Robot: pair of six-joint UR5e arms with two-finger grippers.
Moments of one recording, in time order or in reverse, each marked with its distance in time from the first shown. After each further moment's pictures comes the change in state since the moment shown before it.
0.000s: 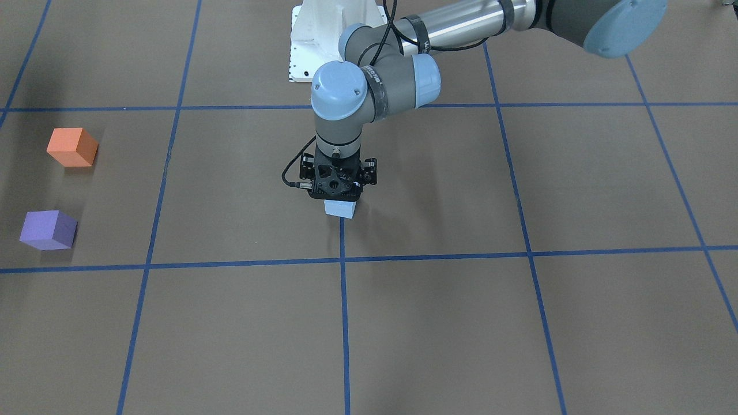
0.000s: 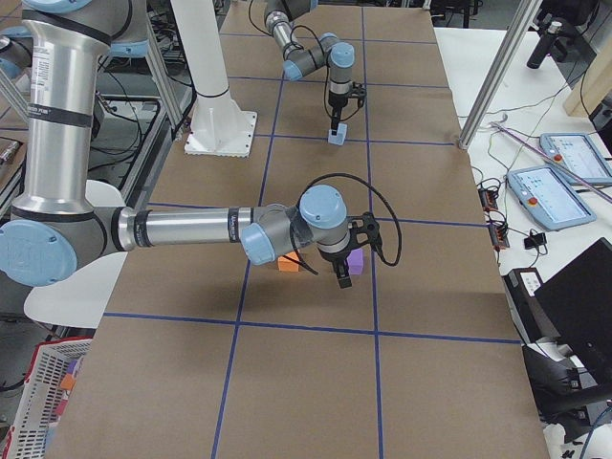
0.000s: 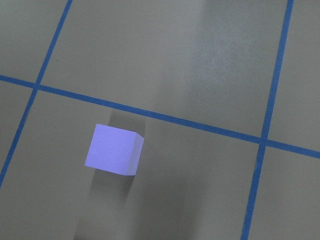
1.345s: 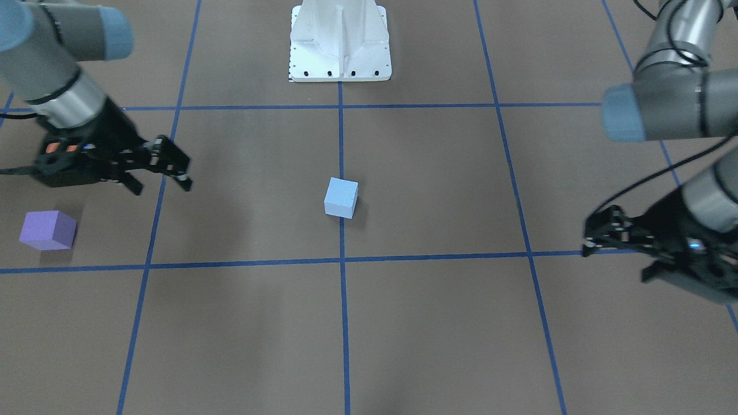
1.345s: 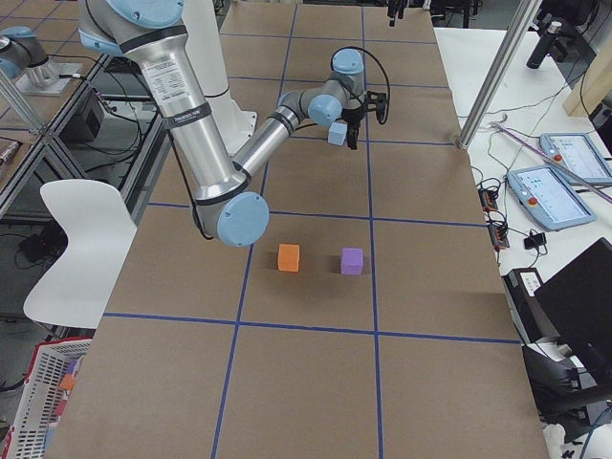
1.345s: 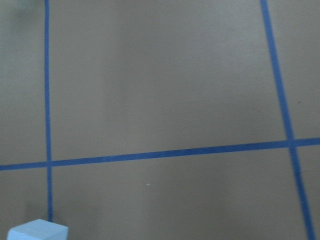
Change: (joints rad) left arm -0.774 0.463 -0.103 -0.026 -0.408 1.130; right arm -0.715 0.681 0.090 -0.344 -0.456 1.074
